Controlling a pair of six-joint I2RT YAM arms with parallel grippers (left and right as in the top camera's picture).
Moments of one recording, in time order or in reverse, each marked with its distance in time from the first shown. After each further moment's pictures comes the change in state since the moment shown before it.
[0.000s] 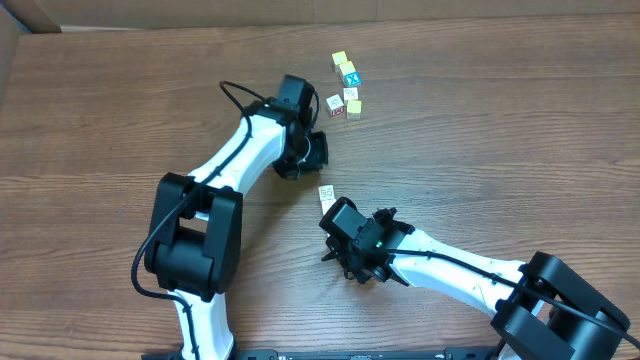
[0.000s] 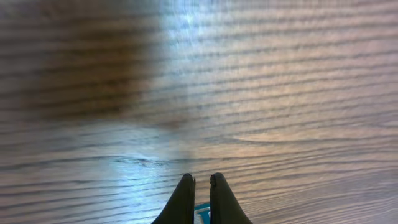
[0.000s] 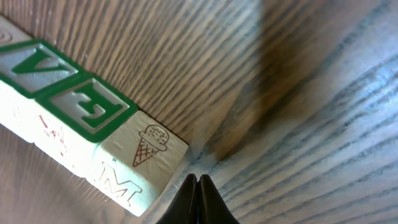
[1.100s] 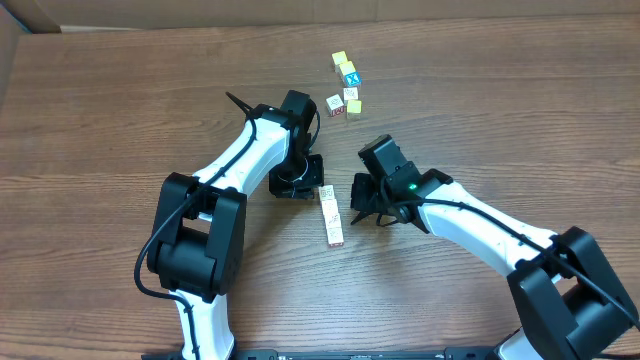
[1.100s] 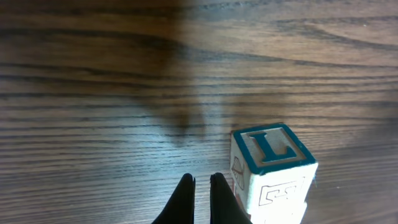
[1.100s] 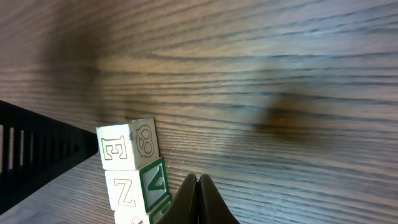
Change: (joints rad) left arm -0.023 0.001 -0.040 -0.204 -0.022 0.029; right arm -0.301 0.036 0.132 0.027 -0.068 -1.060
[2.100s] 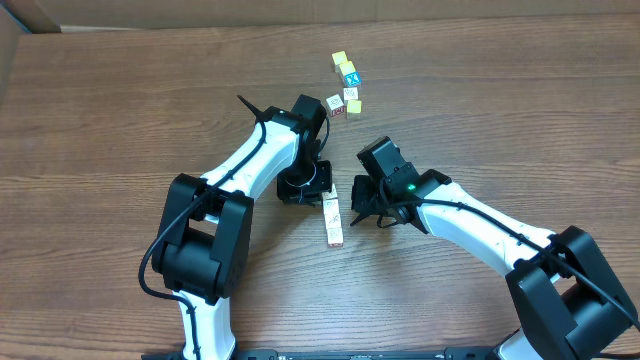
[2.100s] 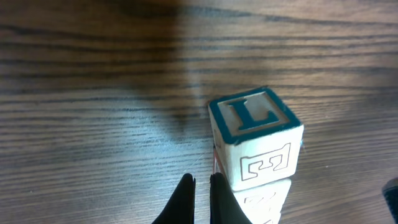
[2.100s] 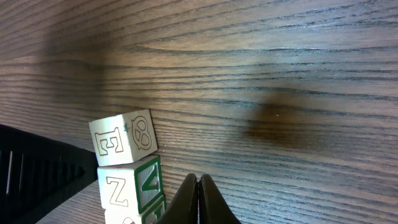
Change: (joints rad) left arm -0.045 0.000 -0.001 -0.032 0.029 -0.007; right arm 0.004 0.003 0.000 -0.017 0.017 -0.007
